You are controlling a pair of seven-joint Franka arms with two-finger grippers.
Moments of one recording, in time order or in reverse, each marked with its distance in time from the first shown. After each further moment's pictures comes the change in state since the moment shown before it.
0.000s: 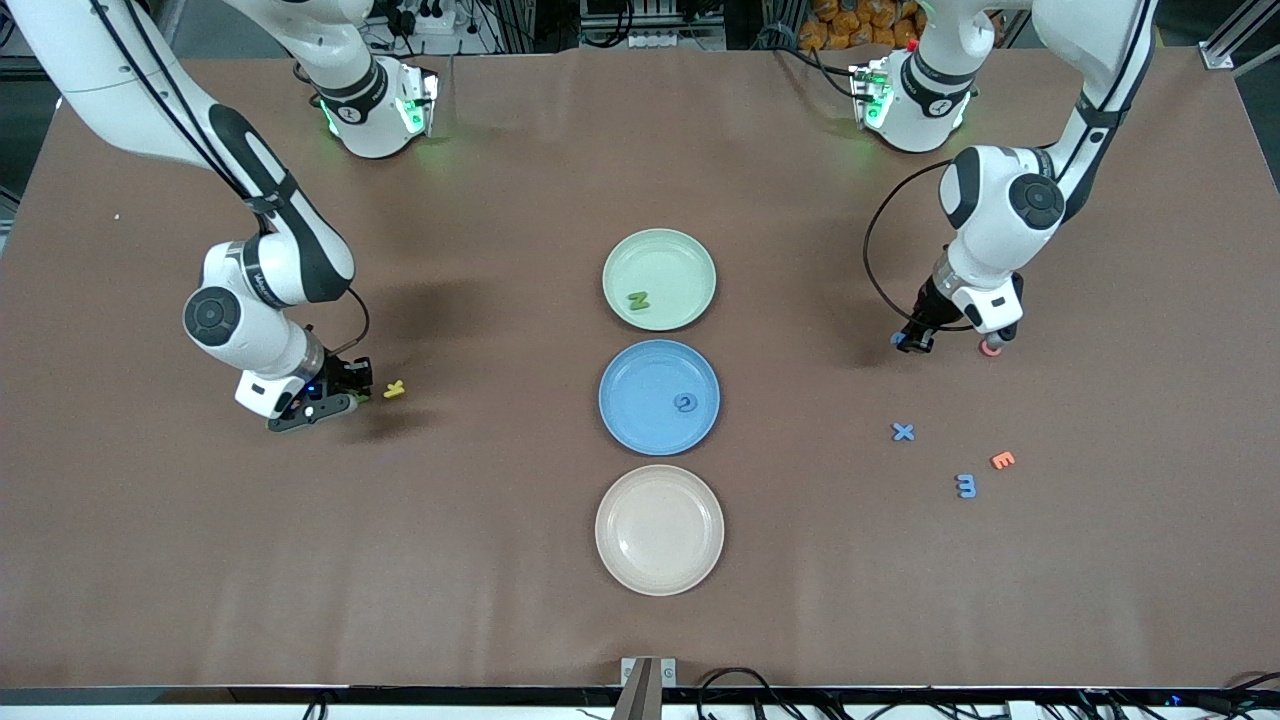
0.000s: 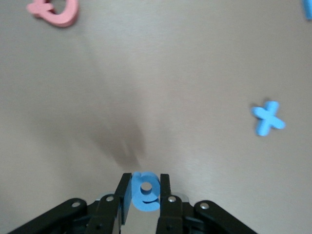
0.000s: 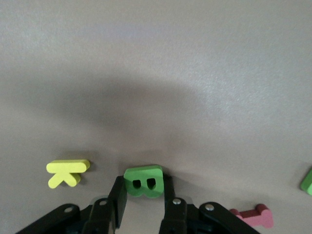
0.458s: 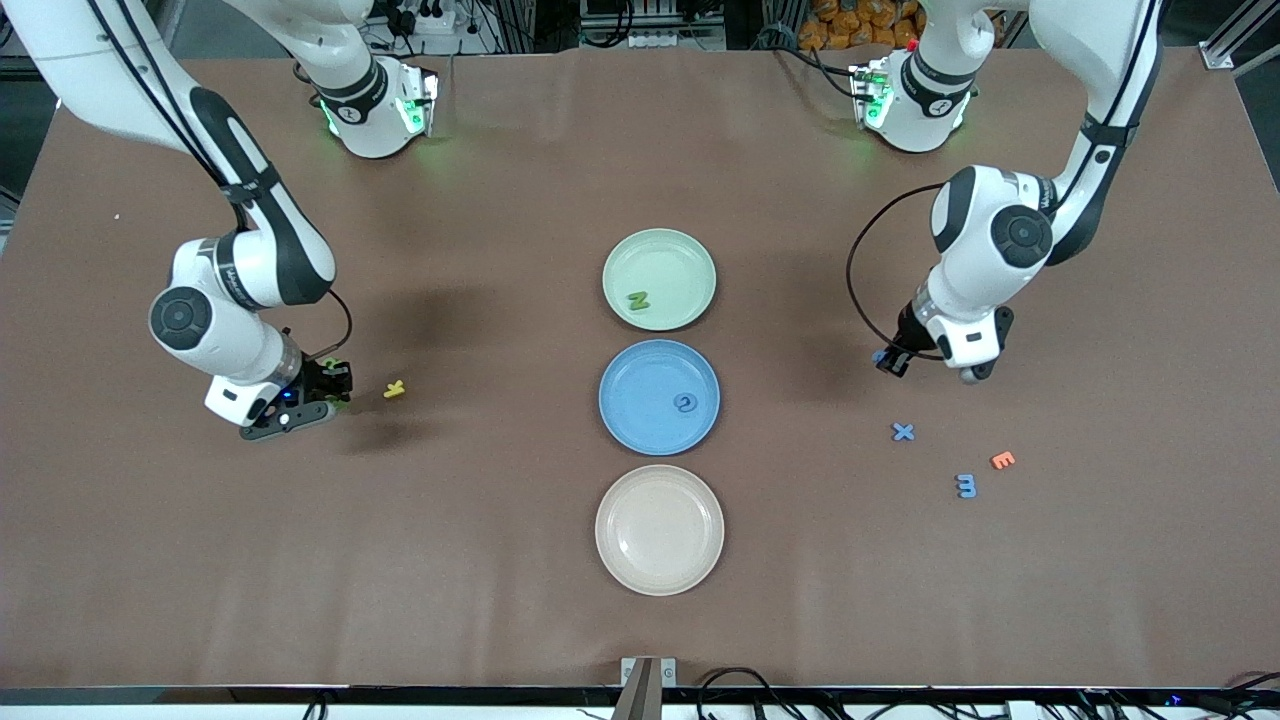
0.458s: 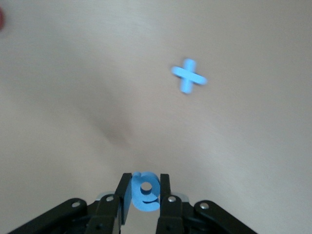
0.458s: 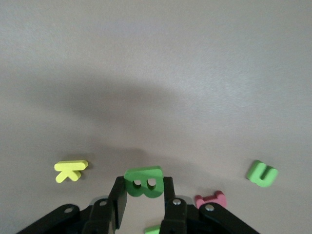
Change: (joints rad) left arm -0.064 0.048 -0.013 0.275 0.105 -0.305 -0.003; right arm -0.001 -0.067 -0.001 0.069 0.000 -0.131 0.004
